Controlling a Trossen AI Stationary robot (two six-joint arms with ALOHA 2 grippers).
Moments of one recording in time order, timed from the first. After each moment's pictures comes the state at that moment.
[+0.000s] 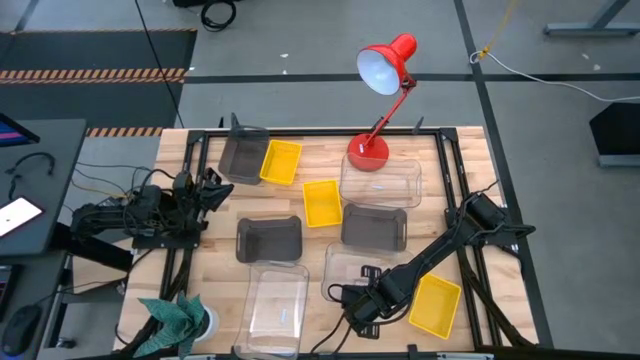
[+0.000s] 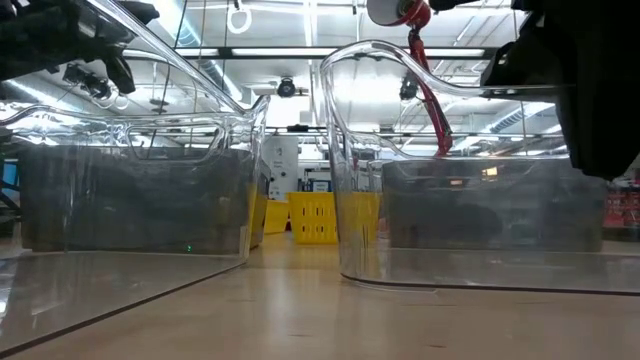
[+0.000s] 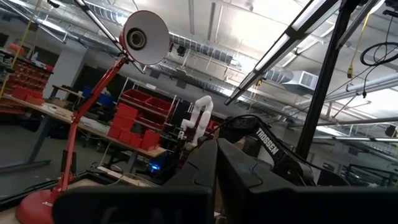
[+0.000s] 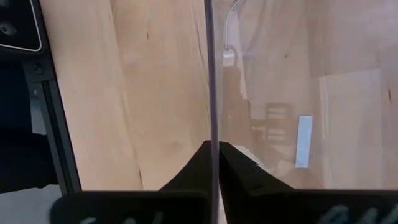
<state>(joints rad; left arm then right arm) 0.02 0.01 0.01 0.48 -0.16 -0.35 0.61 2.01 1.51 -0.82 0.07 0.78</state>
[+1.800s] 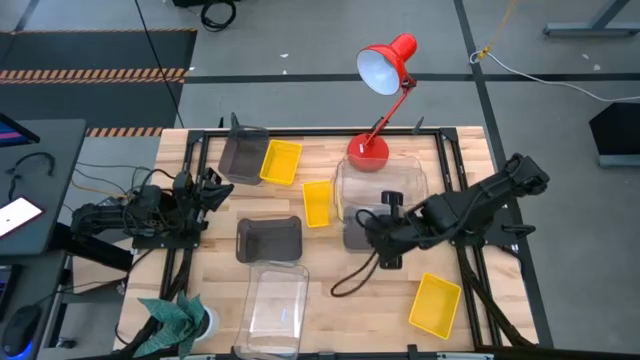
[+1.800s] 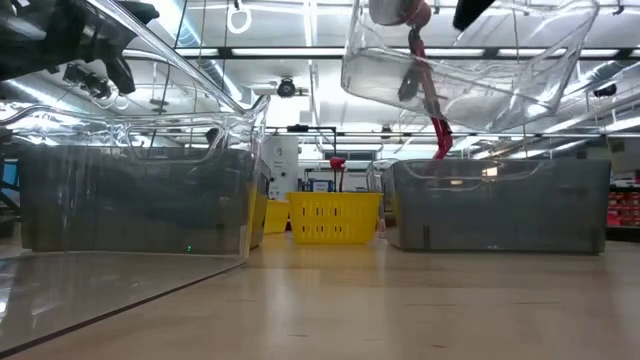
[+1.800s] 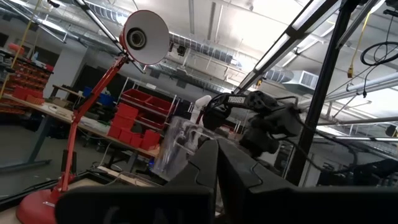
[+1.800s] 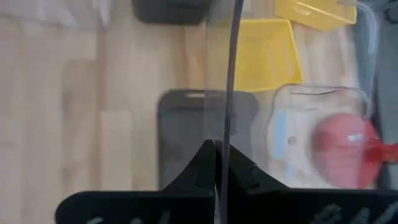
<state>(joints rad) 0.02 0.01 0.01 0.48 -0.16 -0.35 0.43 1.53 1.51 -1.21 0.44 0.37</state>
